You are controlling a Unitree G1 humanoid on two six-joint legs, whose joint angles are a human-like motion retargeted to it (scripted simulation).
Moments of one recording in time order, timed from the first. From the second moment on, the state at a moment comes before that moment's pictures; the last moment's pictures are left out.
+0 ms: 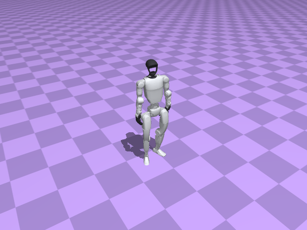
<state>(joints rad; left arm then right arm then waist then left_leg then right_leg) 0.06 0.09 0.46 1.60 0.16 0.25 -0.41 0.00 -0.14 -0.02 1.59 -0.44 0.22 0.29 -0.14 0.05 -0.18 -0.02 0.02 0.37 0.06 -0.17 0.06 -0.07 -0.09 -0.45 0.07 -0.04 0.00</state>
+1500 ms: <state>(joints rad) 0.15 0.09 0.58 1.70 0.08 0.25 -0.36 0.03 -0.21 -0.05 1.56 -0.39 0.21 0.19 -0.05 0.02 -0.14 -0.11 0.11 0.77 0.08 -0.03 -0.13 0.10 -0.09 -1.04 -0.01 -0.14 0.08</state>
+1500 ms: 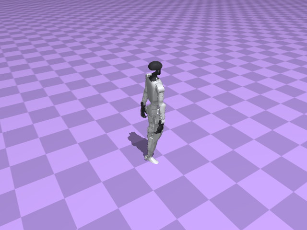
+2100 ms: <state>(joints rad) -0.02 0.12 0.45 1.55 0.14 0.25 -0.45 0.05 -0.16 0.04 1.52 -0.37 0.16 0.15 -0.15 0.05 -0.05 -0.03 0.09 0.49 0.01 -0.10 -0.07 -0.23 -0.05 -0.33 0.32 -0.11 0.08</state>
